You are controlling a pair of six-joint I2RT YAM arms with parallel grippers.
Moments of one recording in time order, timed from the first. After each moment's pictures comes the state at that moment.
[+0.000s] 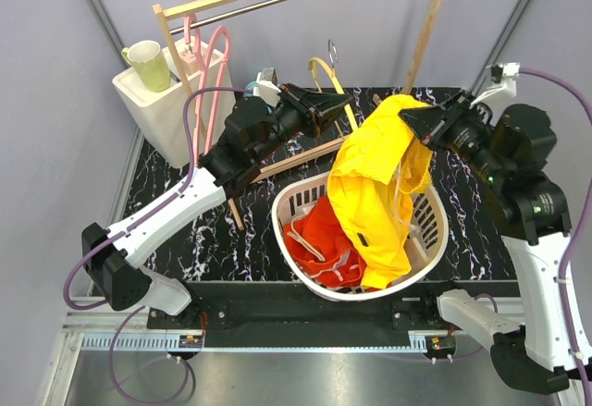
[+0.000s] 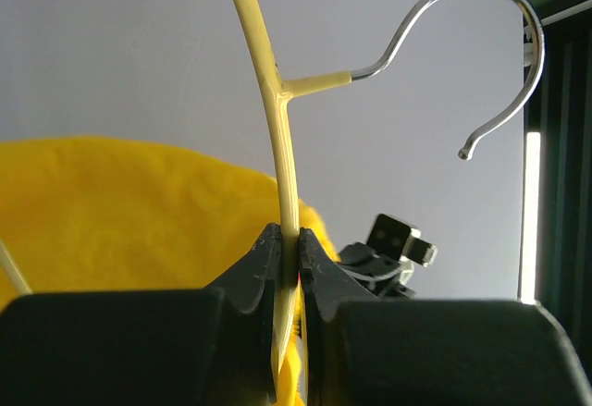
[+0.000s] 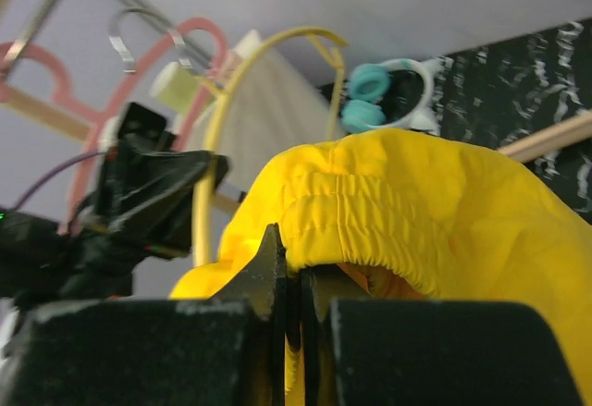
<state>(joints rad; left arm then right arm) -0.79 1.43 1.41 0.15 0.07 -1.59 0.25 0.97 1.56 -0.62 -0.23 0.68</state>
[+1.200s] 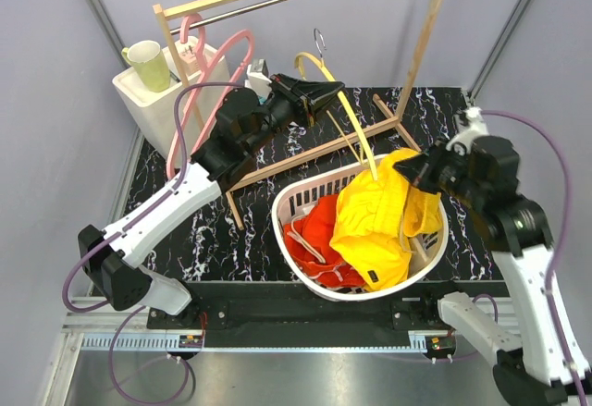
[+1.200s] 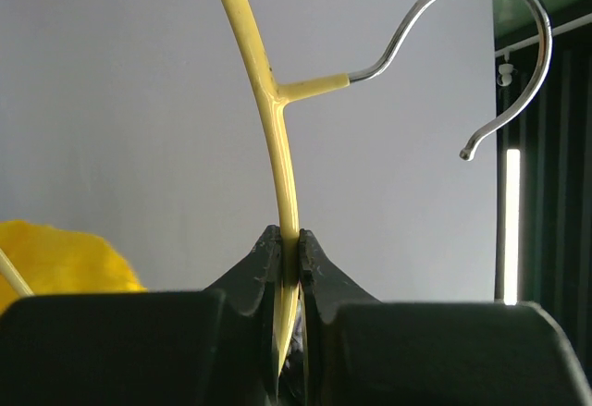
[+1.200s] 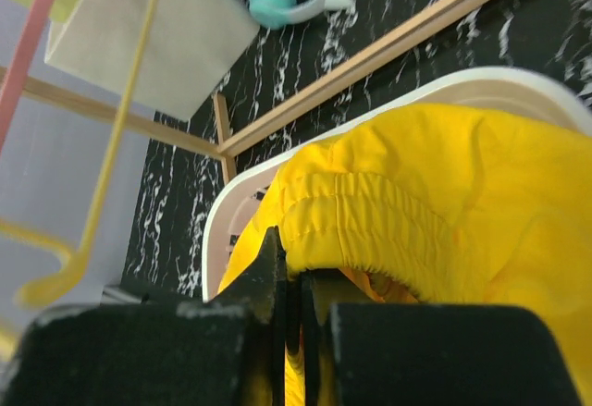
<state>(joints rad) -0.74 1.43 1.45 0.12 0.08 -1.62 0.25 0.81 1.29 -0.83 -0.17 0.59</state>
